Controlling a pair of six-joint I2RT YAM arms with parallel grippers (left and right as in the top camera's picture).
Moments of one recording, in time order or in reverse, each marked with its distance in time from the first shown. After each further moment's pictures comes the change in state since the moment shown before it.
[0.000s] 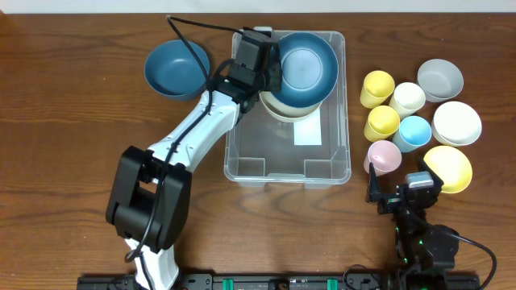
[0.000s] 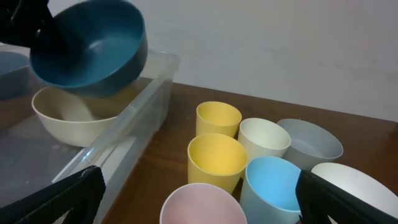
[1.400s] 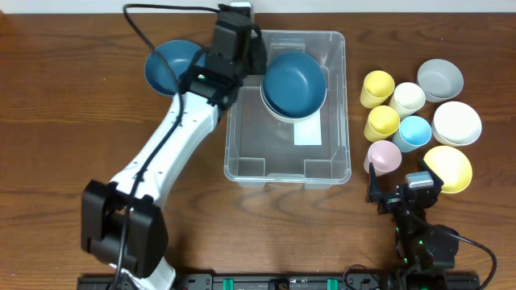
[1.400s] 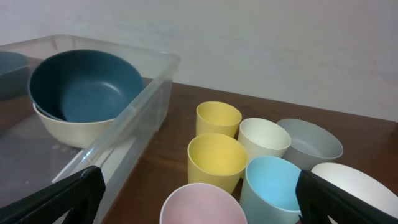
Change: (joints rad) left arm 0.036 -0.164 0.038 -0.061 -0.078 0.034; right arm 0.000 0.000 0.000 0.000 0.000 0.000
